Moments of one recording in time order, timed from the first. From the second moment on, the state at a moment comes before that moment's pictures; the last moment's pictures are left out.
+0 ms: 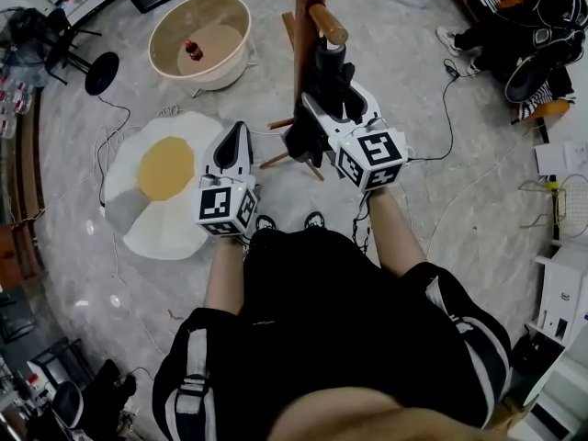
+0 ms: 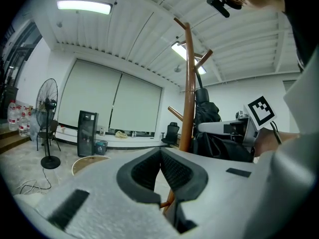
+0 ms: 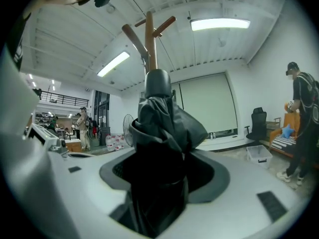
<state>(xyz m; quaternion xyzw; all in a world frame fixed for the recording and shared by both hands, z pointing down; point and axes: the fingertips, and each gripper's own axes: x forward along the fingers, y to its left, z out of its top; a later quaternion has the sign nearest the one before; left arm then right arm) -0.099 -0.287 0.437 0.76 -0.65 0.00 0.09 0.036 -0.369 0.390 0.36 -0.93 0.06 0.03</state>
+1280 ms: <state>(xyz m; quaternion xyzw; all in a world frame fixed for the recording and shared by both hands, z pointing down) -0.093 -0.279 0.429 0.80 -0.59 -0.01 0.09 0.041 -0.346 0.353 0.42 -0.90 0.03 0.05</state>
